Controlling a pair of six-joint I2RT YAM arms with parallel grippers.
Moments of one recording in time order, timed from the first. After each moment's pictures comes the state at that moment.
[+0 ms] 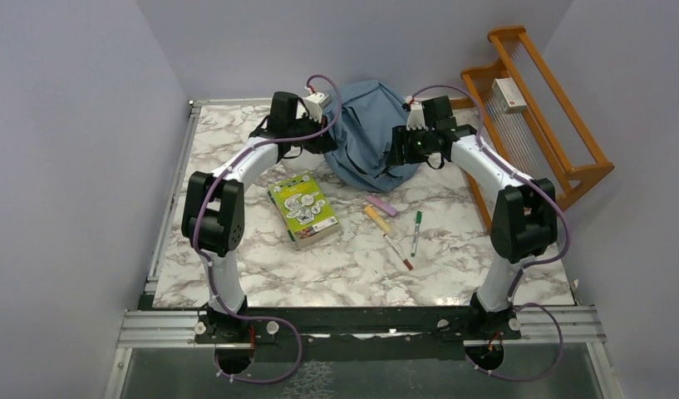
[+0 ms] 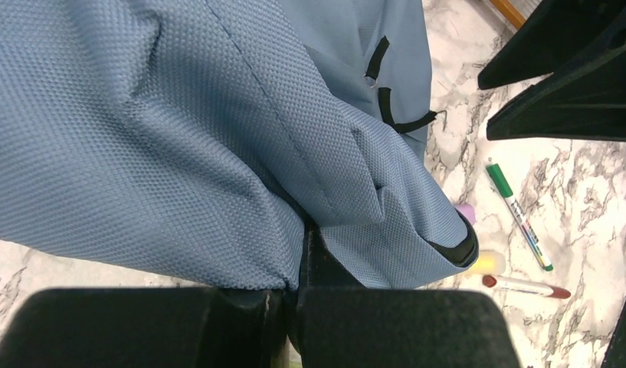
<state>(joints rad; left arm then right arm) -0.30 1.93 1.51 -0.15 0.64 -0.02 0.28 1.81 1.45 -0.48 -0.36 0.12</state>
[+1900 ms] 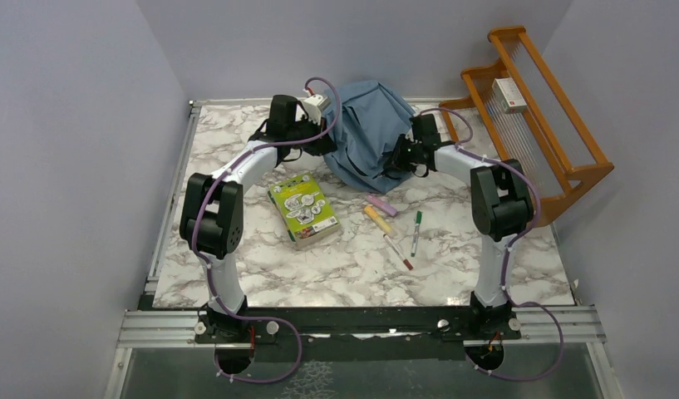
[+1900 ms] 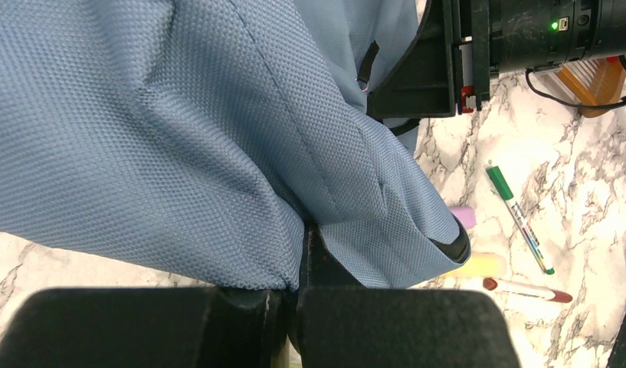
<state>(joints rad) -0.30 1.90 1.44 -0.09 0.64 -0.04 0.28 2.07 1.41 -0.18 -0.24 0.55</state>
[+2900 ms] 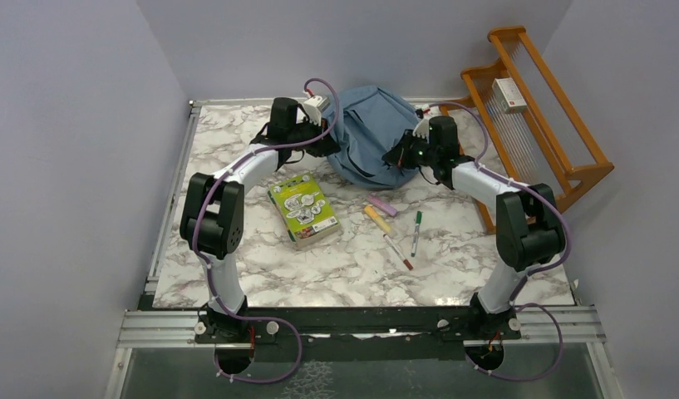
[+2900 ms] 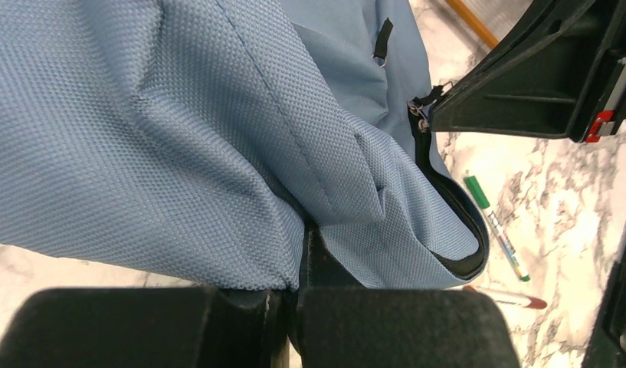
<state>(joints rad) -0.30 1.90 1.42 -0.03 0.66 -0.09 0.28 1.76 1.12 0.14 -0.43 0.46</state>
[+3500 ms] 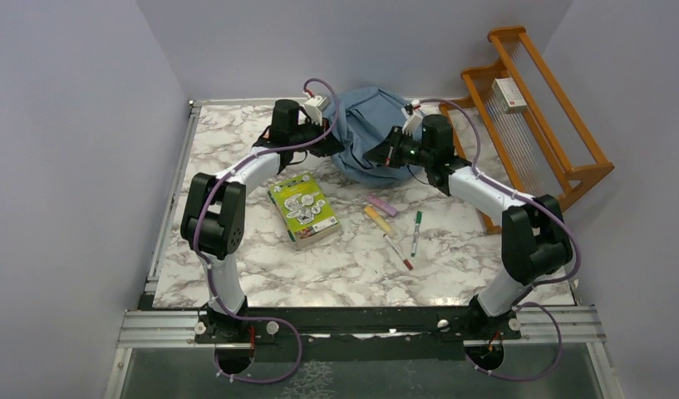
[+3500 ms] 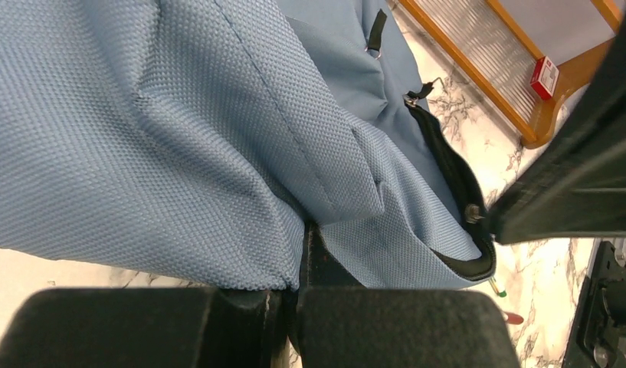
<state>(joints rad) -0.32 1.90 1.37 0.09 0.68 -0.20 0.37 1.68 1.11 0.22 -0.56 0.63</state>
